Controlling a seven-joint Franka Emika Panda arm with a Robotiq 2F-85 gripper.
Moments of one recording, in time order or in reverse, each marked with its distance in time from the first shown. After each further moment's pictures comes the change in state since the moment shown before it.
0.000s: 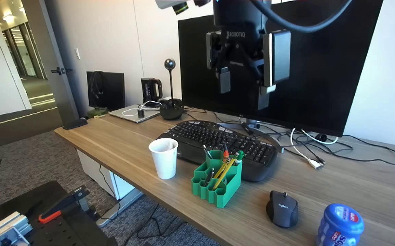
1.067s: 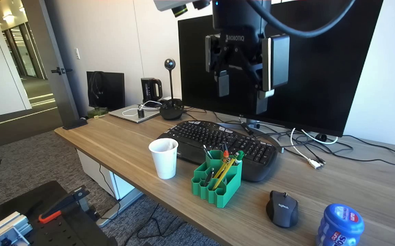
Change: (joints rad) arm 0.001 0.008 -0.003 -0.003 0.000 -0.011 -0.005
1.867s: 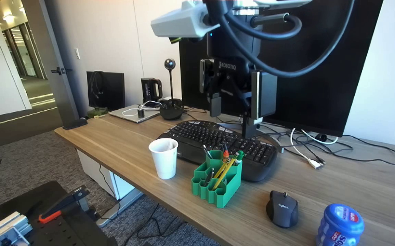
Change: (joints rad) arm 0.001 0.047 0.004 -0.024 -0.003 -0.001 0.000
